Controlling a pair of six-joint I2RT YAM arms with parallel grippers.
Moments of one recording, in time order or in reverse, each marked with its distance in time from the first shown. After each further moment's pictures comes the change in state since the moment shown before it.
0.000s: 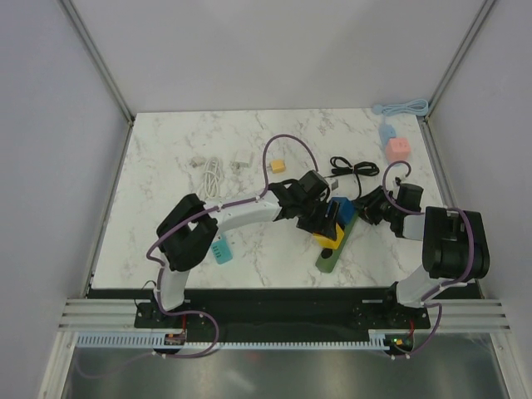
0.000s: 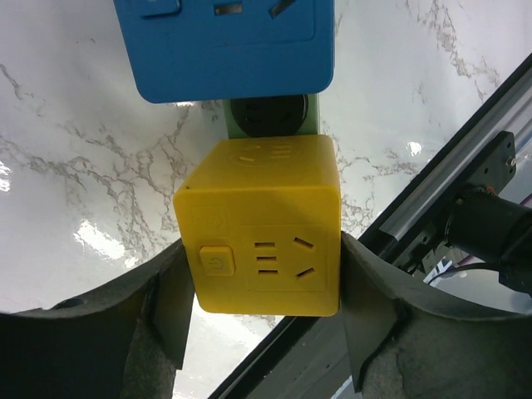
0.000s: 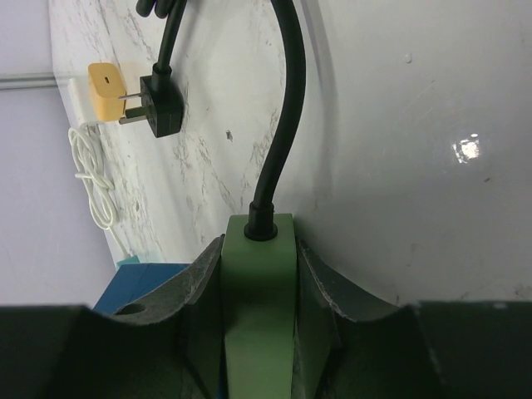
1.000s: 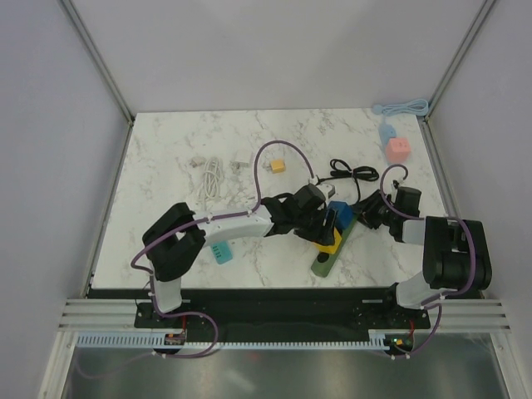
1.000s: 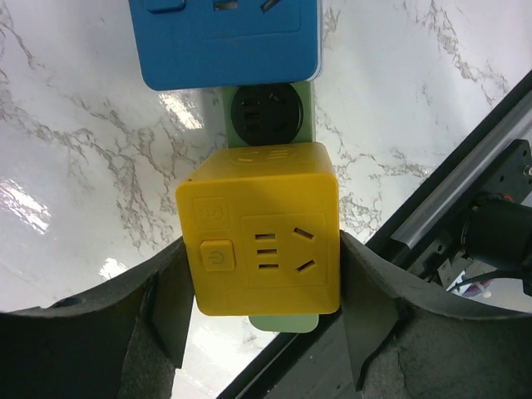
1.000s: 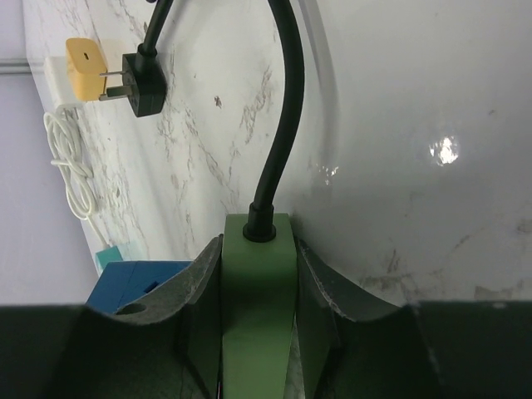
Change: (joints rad) left arm -0.060 -0.117 -0.164 0.141 -0.152 -0.029; right arm 0.020 -0.072 -0.036 -0.061 0.048 -0.041
